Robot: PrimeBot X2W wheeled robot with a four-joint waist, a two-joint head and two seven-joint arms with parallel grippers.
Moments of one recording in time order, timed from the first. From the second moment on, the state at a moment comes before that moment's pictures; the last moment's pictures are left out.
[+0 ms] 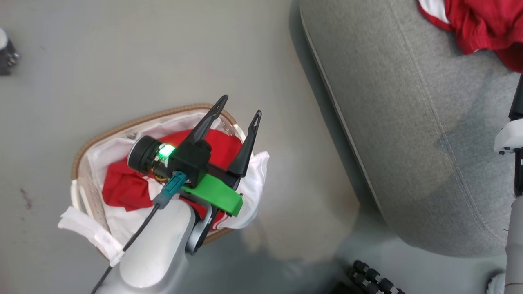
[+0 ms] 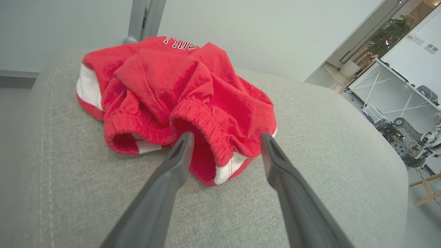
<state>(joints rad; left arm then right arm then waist) -0.52 0.14 -0.58 0.30 -0.29 -0.09 -0.26 -0.59 -0.11 -0.51 0.40 -0.27 0.13 -0.26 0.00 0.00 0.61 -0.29</state>
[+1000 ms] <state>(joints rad) -0.15 0.05 -0.12 0.28 -0.30 -0.12 -0.26 -0.47 -0.05 -0.16 0.42 -0.09 0.13 -0.26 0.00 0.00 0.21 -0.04</state>
